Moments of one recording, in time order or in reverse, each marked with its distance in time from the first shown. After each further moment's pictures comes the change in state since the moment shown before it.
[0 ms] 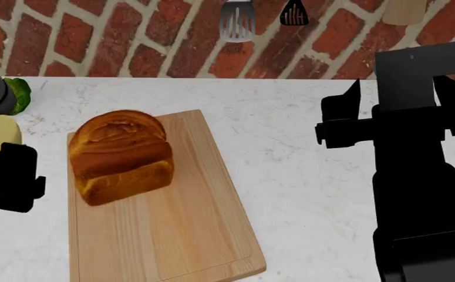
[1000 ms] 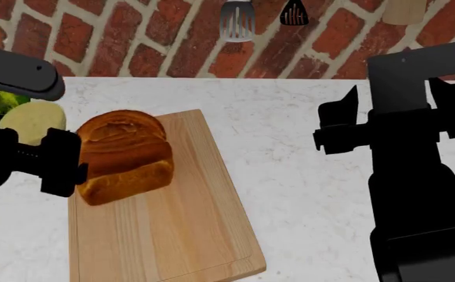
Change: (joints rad) left arm -0.083 0.101 0.111 -0.080 0.127 0.029 0.142; right arm 0.007 0.011 -0.035 0.011 -0.001 0.017 -0.001
